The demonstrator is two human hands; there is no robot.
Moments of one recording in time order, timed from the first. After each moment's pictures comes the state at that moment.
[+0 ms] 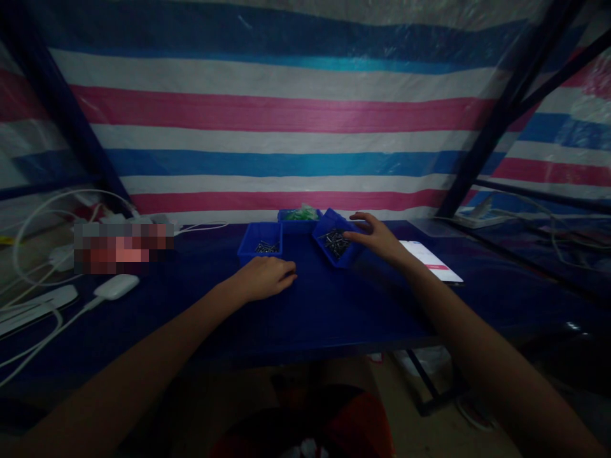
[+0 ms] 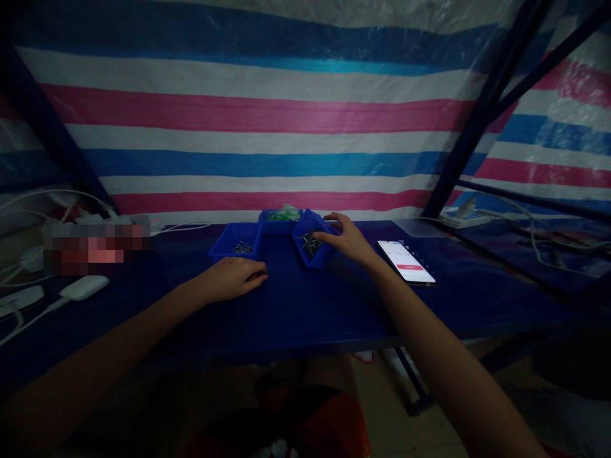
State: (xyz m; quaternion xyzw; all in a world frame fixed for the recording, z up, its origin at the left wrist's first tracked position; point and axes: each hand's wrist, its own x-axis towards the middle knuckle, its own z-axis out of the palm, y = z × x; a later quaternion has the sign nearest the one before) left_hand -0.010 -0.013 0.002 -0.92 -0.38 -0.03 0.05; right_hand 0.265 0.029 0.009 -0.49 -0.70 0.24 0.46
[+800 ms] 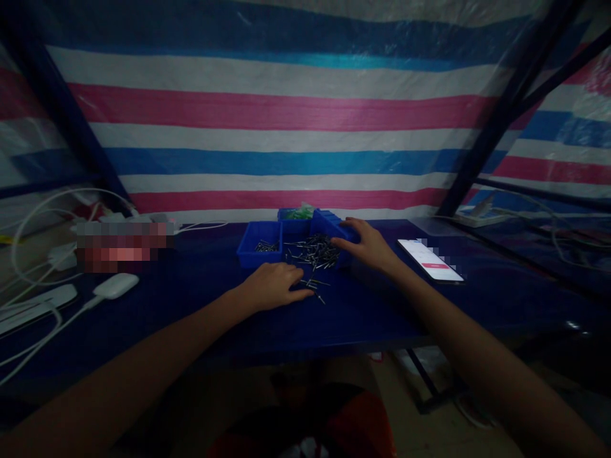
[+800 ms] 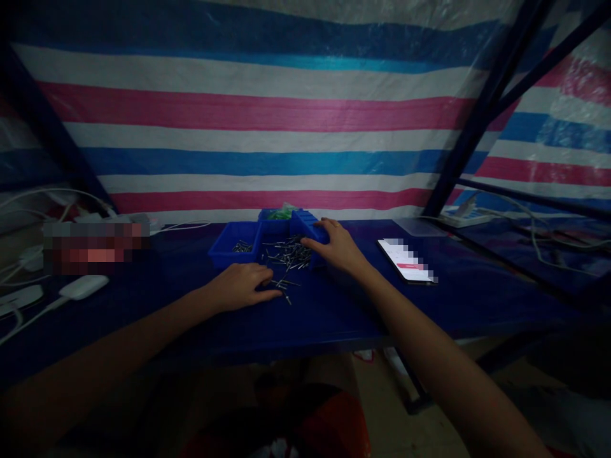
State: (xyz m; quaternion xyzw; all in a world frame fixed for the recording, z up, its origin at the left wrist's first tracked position) left_hand 0.005 -0.025 -0.014 -0.93 -0.34 -0.08 0.11; right_hand 0.245 0.016 0.002 -0.49 -0.78 -0.03 0.38
